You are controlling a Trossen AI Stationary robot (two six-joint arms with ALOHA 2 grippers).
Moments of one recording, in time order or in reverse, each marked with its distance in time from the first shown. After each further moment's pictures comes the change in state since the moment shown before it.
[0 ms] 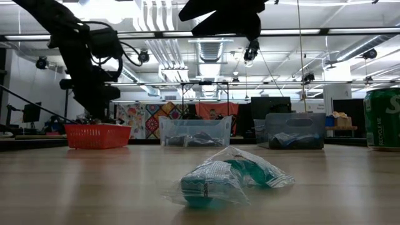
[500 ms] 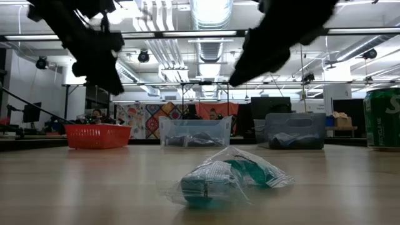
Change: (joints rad) left arm -0.395 -0.110 0.077 -0.014 0.133 -0.144; right arm 0.073 0.058 -0.016 -0.257 -0.371 0.046
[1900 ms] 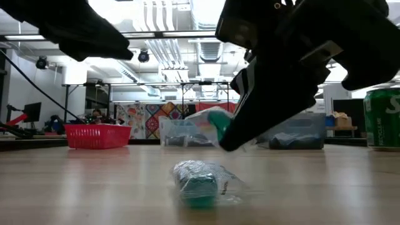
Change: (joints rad) left arm -0.791 0.370 -0.013 0.706 -0.381 -0.026; right arm 0.011 0.205 -0.003 0.160 -0.012 -0.076
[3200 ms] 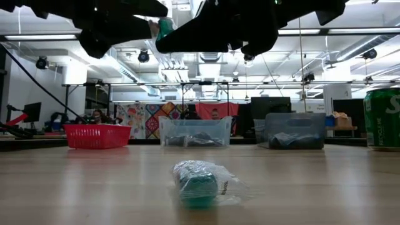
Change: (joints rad) left arm 0.024 0.177 0.000 0.546 -0.135 0.107; right arm -0.103 -0.101 -0.080 0.501 0.108 -0.674
